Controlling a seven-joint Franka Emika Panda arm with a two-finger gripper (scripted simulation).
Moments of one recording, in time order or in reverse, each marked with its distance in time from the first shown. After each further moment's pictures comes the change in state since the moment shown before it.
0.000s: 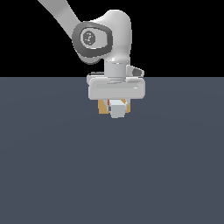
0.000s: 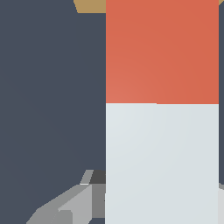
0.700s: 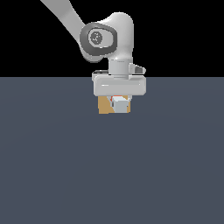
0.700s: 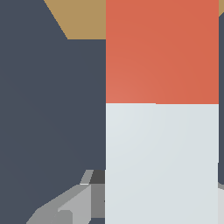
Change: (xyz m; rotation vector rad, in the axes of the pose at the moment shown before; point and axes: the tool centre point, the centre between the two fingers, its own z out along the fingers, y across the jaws) arm 0.029 0.016 -0.008 0.001 -0.001 0.001
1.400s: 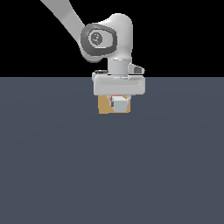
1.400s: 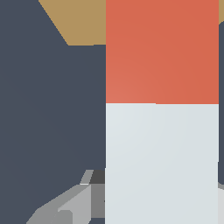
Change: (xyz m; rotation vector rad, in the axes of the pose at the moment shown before) arm 0.008 0.000 0.000 0.001 0.000 0.000
